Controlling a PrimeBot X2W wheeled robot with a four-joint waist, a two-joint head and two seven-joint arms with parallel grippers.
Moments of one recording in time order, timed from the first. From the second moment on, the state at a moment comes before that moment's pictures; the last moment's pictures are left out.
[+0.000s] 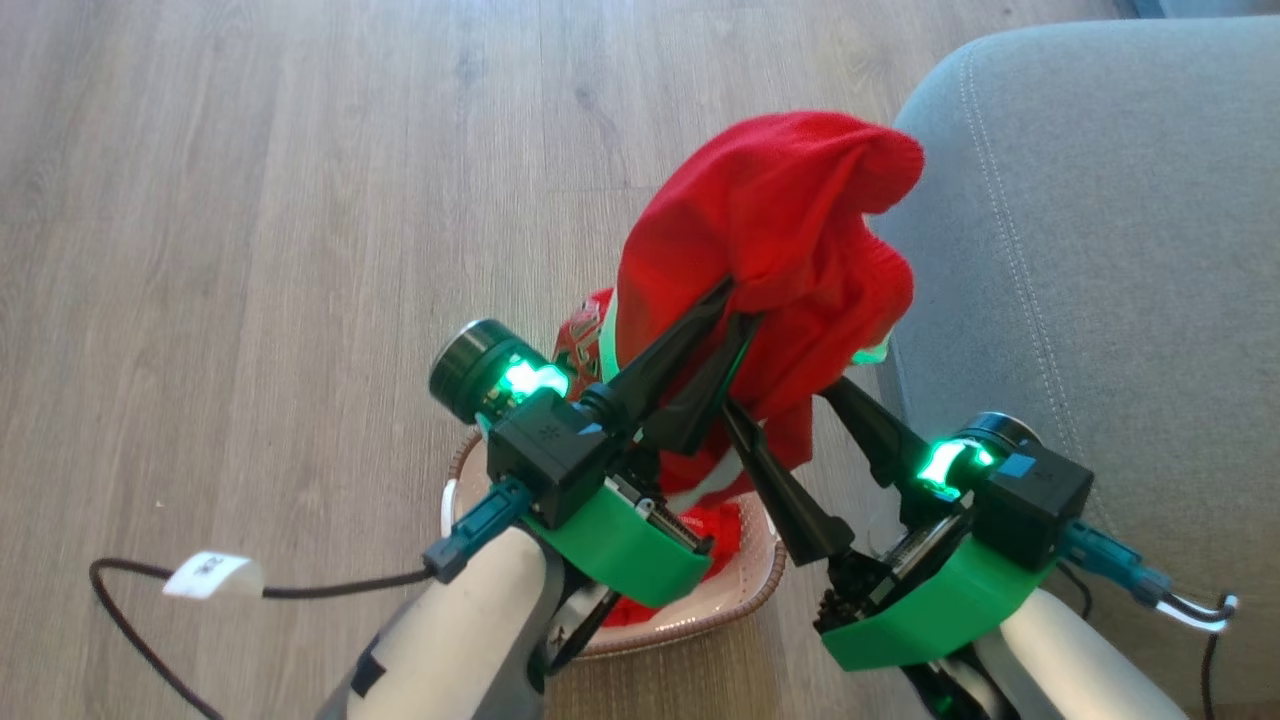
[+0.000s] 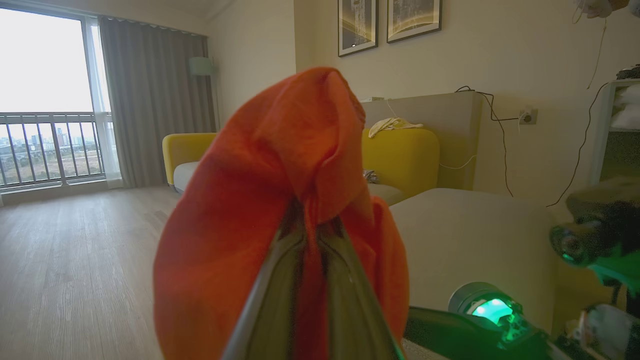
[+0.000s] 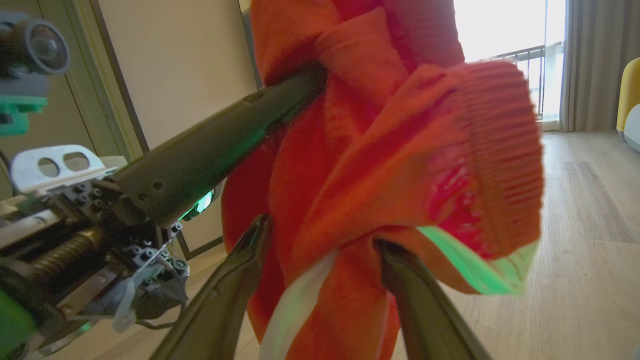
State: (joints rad) left arm -0.38 0.04 -0.62 -0.05 -0.26 -0.02 -0.26; right arm -0.20 -0.27 0.57 -0.10 0.49 0.12 -0.26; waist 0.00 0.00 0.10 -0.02
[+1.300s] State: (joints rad) left arm -0.36 0.05 -0.64 -0.02 -0.27 -0.01 -0.26; right arm -0.19 -0.18 0.44 -0.04 0.43 0.12 -0.26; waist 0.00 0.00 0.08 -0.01
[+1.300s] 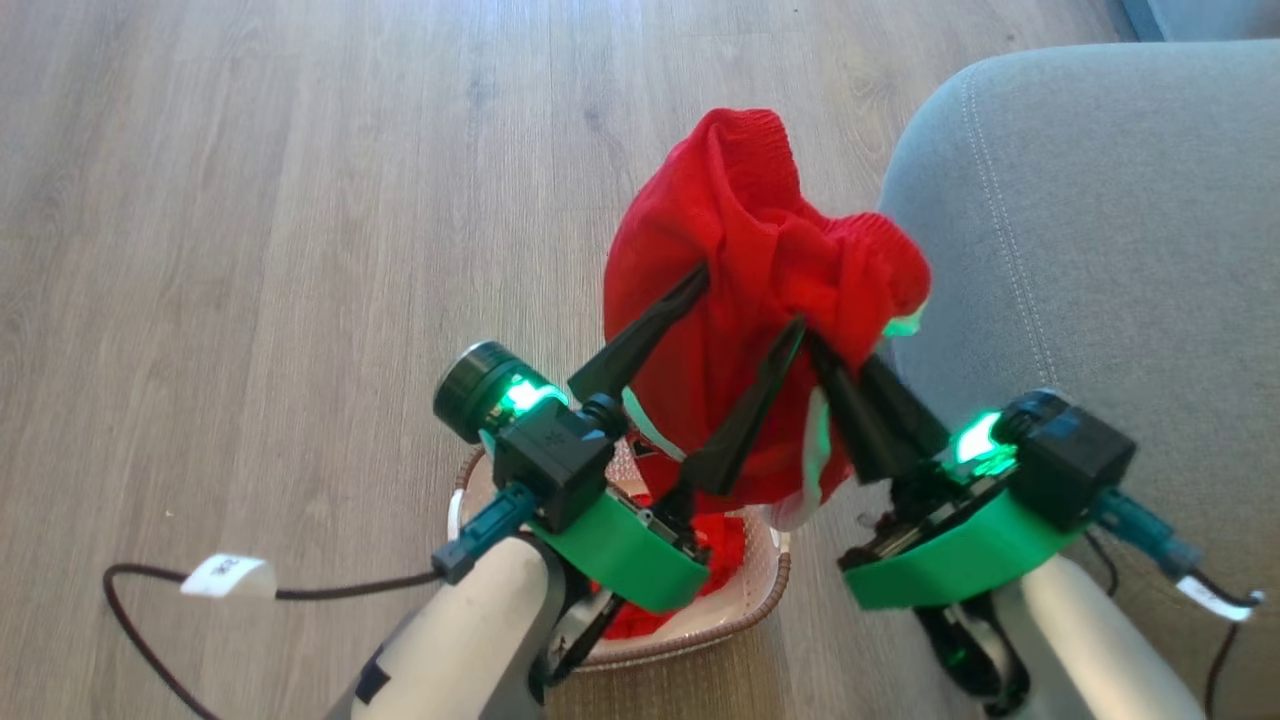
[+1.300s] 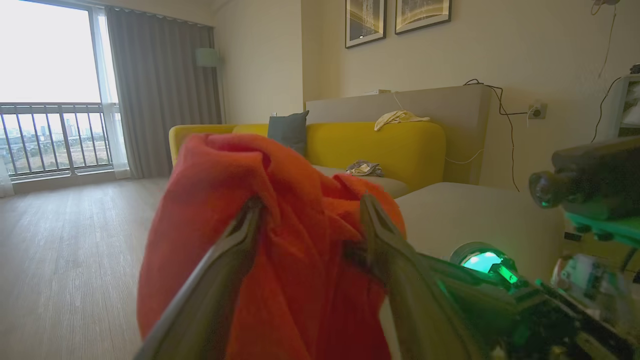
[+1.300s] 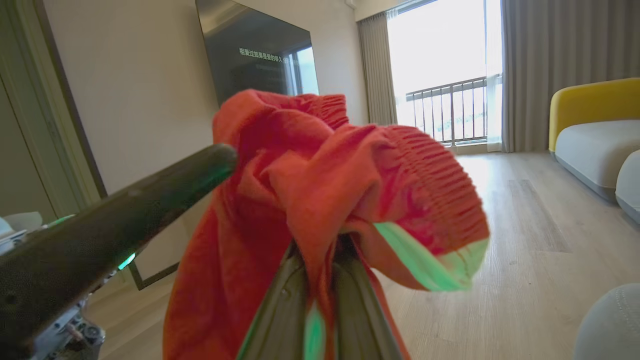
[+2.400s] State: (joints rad) left arm -0.19 0.05 -0.54 0.20 -0.11 -0.04 -0.26; right arm -0.06 -0.12 0.05 0.02 0.46 0.12 -0.26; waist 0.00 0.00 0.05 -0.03
